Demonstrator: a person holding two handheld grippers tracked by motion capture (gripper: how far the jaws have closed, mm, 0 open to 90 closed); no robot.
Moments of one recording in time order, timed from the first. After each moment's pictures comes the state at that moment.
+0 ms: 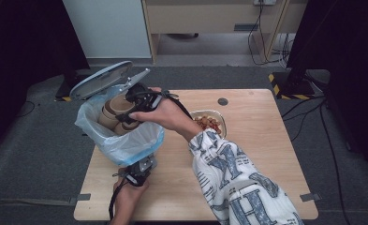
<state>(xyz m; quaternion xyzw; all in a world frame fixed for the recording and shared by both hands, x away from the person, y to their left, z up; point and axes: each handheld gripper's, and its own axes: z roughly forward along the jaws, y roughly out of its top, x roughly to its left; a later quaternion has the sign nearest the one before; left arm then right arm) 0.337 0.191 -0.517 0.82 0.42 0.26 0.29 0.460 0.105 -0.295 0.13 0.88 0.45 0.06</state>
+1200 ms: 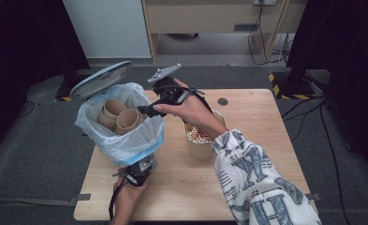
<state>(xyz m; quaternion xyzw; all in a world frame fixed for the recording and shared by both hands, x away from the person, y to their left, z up) 0.337 0.192 -0.517 0.82 0.42 0.26 0.29 0.475 0.037 -0.290 0.19 0.85 0.48 0.10</state>
